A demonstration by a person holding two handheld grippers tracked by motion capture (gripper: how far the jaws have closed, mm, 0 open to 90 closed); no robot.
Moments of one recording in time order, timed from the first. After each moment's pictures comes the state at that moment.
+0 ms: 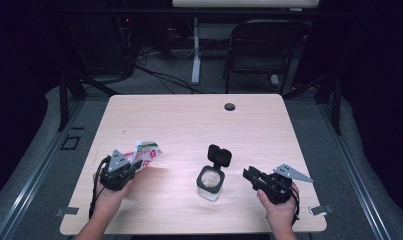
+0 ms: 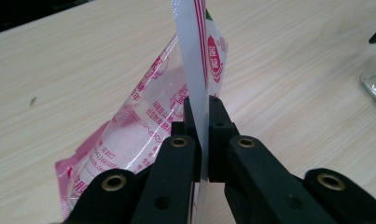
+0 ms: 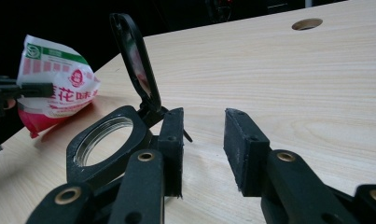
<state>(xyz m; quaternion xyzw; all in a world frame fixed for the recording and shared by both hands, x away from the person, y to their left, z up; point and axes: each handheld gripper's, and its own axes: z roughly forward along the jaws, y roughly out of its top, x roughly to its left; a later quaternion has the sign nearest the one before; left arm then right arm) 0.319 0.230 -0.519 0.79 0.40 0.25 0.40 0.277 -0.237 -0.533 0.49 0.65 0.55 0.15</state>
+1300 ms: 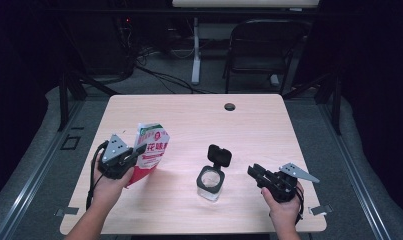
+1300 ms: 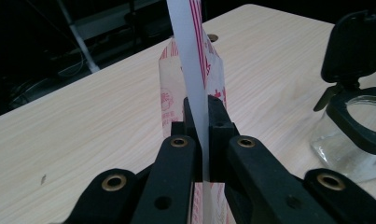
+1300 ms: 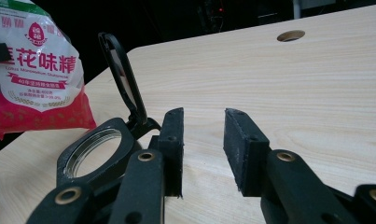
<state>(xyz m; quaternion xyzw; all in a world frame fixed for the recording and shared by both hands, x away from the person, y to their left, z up) 0.317 0.206 -0.453 0.78 0.34 0.27 0.45 0.277 -0.248 -0.529 0.50 0.64 0.56 0.16</state>
